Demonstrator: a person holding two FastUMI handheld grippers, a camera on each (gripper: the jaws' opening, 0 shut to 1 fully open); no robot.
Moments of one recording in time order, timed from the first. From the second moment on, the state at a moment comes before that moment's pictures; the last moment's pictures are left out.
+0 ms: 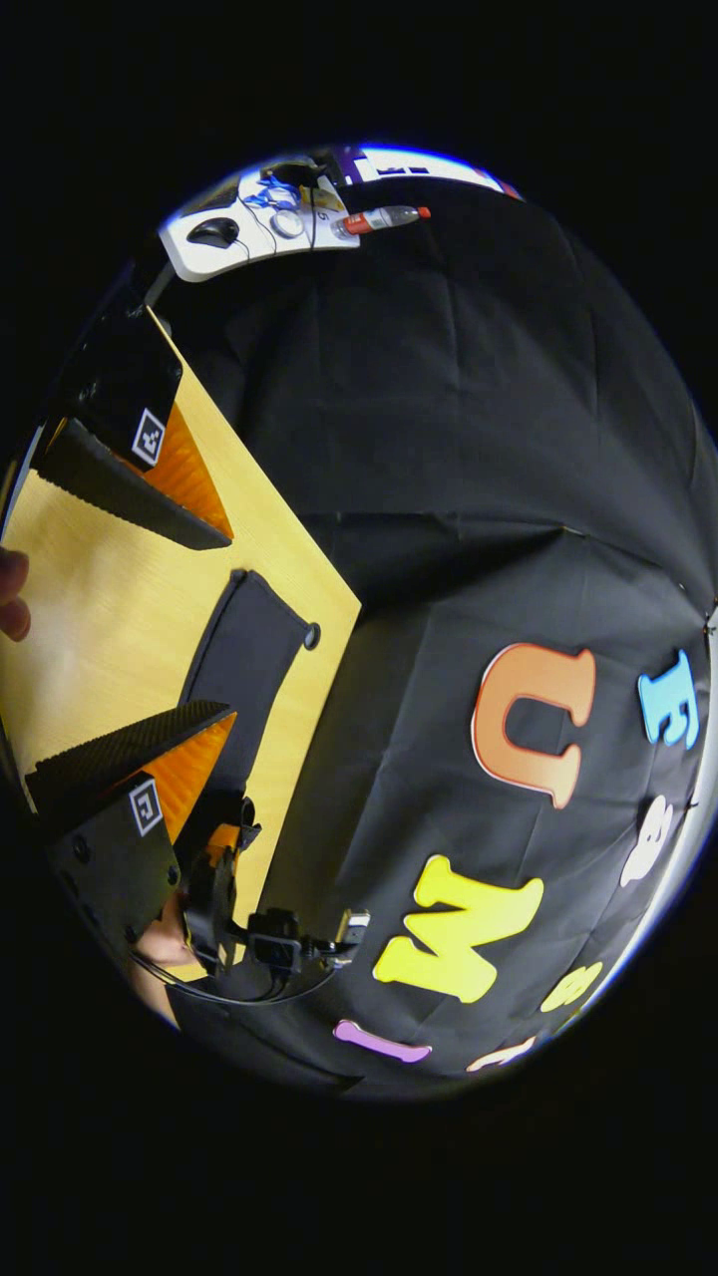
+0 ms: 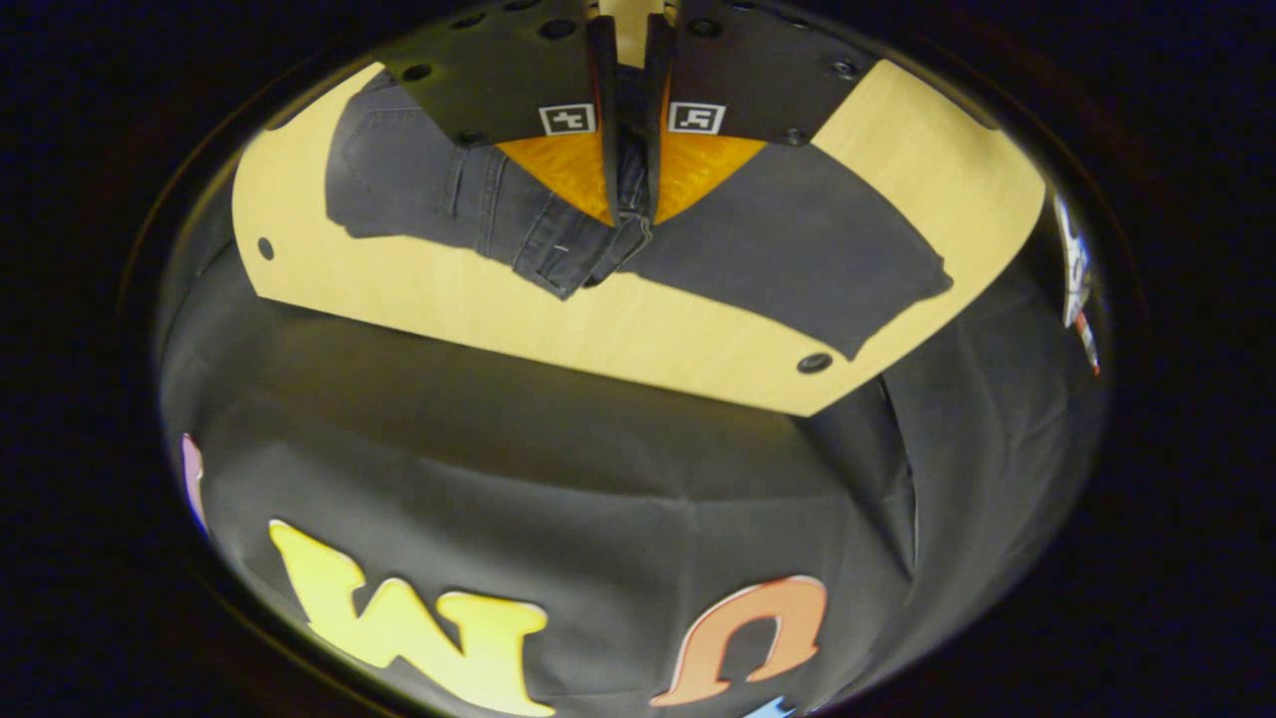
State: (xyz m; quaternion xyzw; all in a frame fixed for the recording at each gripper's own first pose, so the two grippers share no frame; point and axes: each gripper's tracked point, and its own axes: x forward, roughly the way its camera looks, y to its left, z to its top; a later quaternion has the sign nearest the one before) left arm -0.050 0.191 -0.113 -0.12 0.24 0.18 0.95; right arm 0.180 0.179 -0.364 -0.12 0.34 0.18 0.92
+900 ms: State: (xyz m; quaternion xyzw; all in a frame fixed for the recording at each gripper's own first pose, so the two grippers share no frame) left arm 0.021 0.235 -0.207 -0.38 0.31 0.21 0.84; right arm 0.075 0.152 -0.284 -0.13 0.34 0.27 0.89
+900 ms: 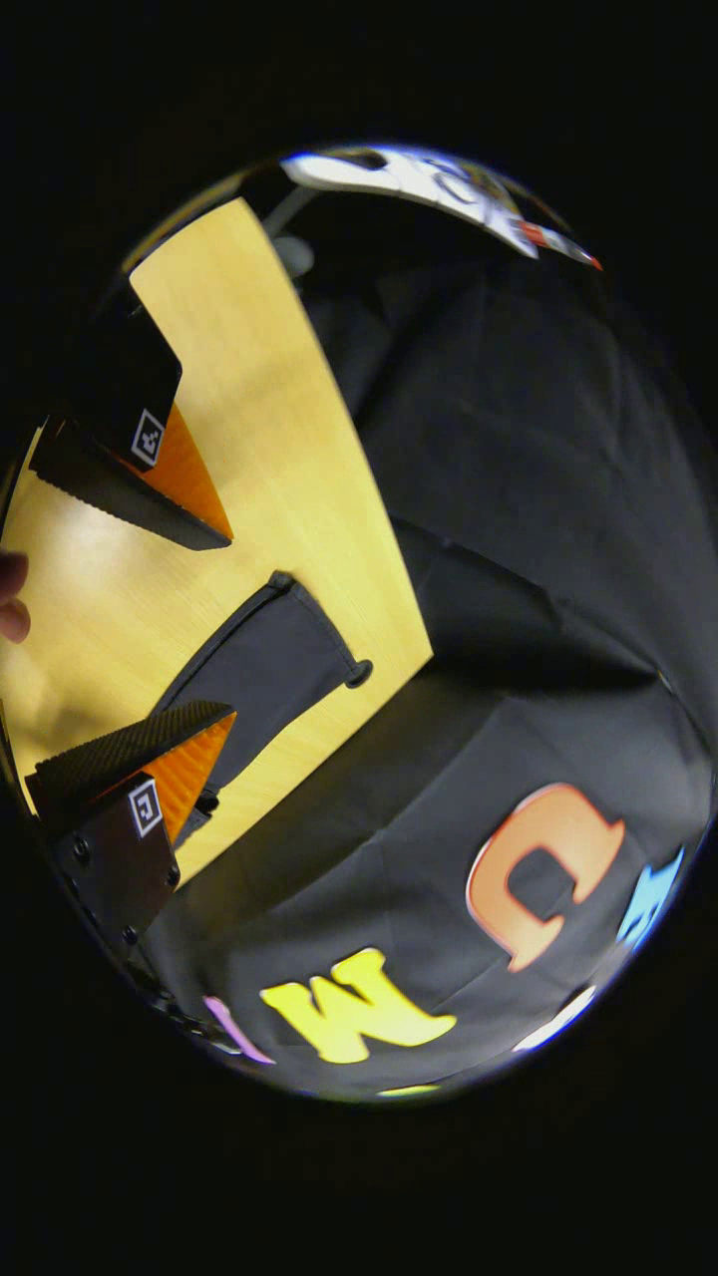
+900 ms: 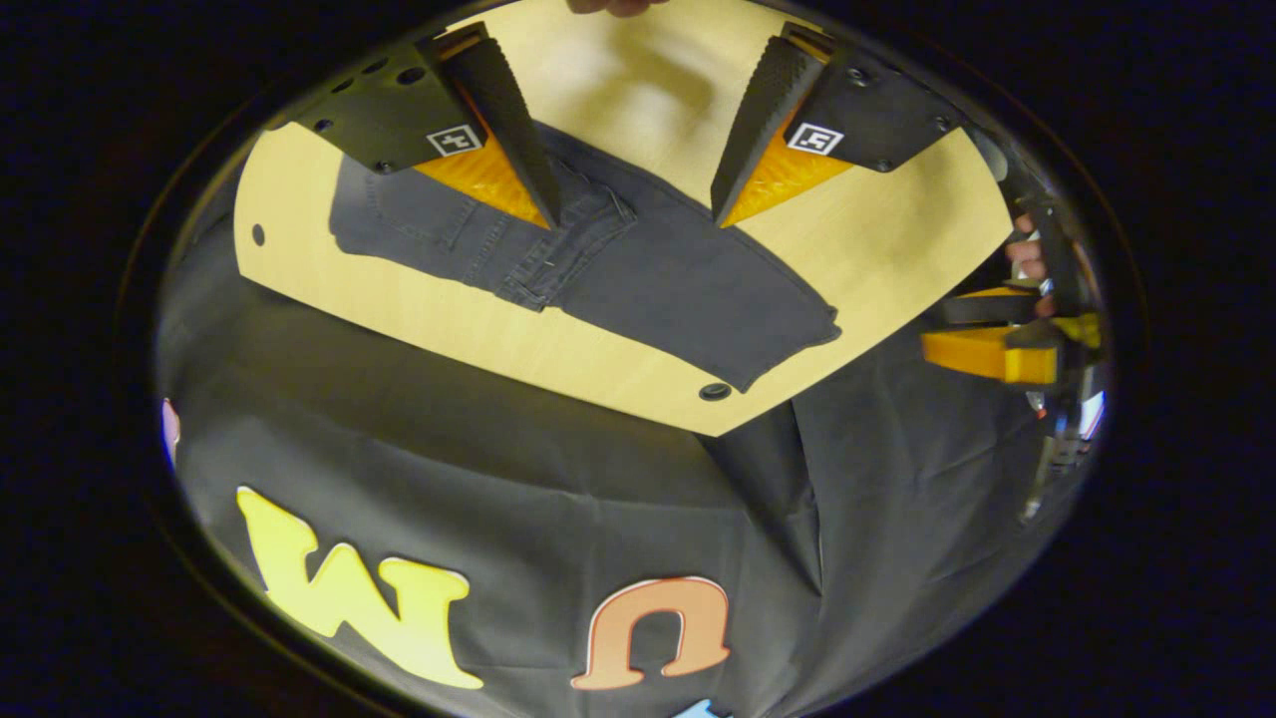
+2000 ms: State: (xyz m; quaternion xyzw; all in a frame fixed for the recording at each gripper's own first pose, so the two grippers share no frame) left arm 0.124 0.273 -0.301 -0.55 0.45 0.35 0.61; right arm 0.016 -0.113 -0.290 -0.04 0.43 0.05 0.90
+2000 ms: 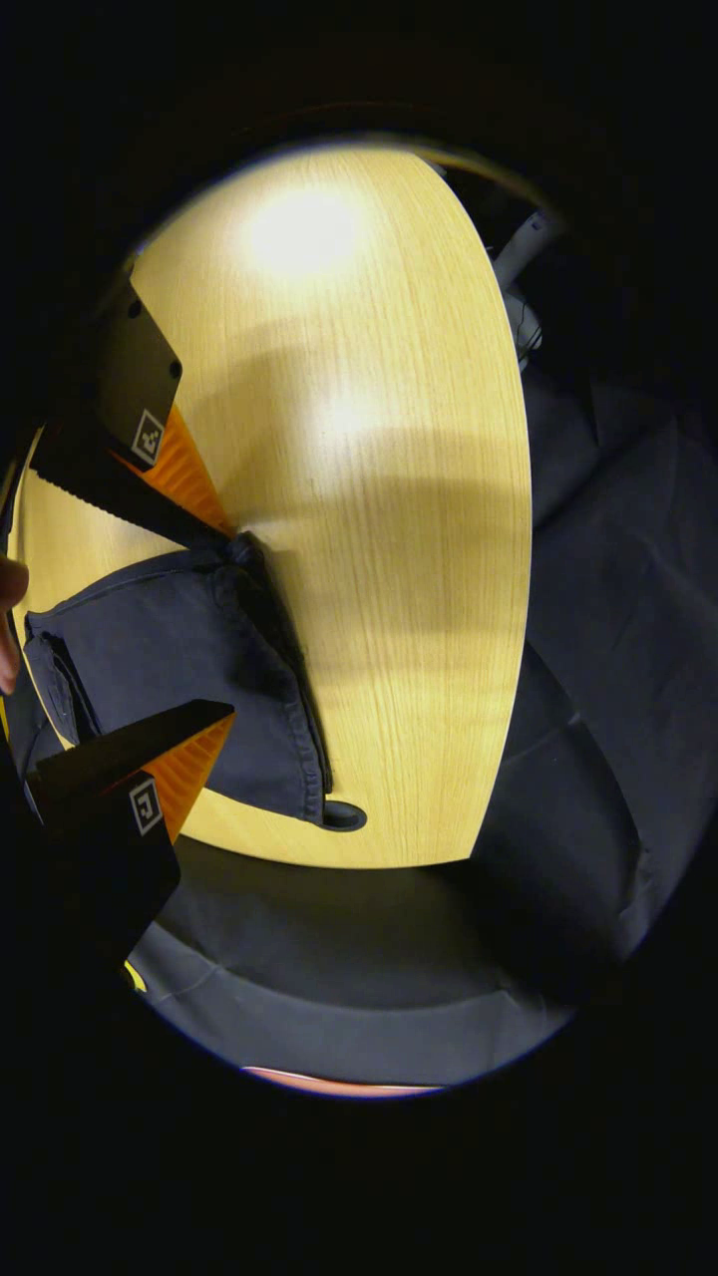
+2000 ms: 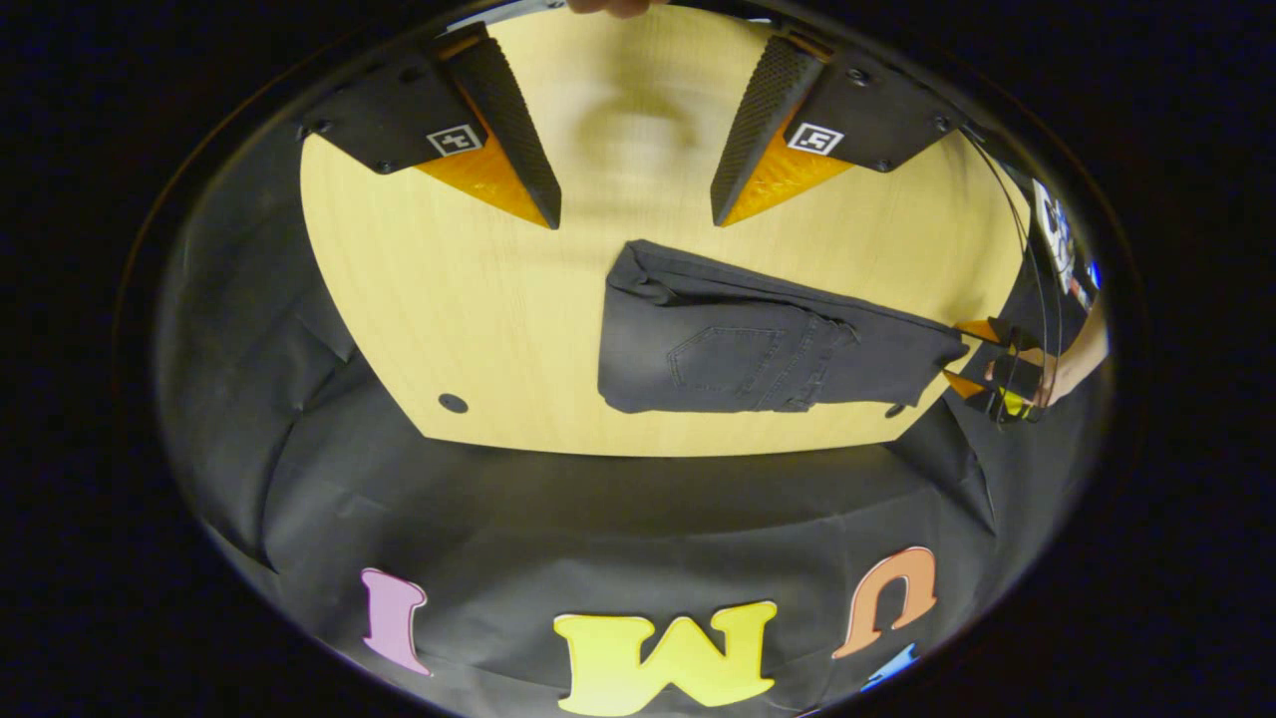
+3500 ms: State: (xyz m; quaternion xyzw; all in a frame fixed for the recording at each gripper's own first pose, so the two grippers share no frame) left arm 0.201 0.196 -0.127 -0.31 0.32 0.10 0.89; right arm -0.023 -0.161 -0.266 -0.01 0.40 -0.01 0.92
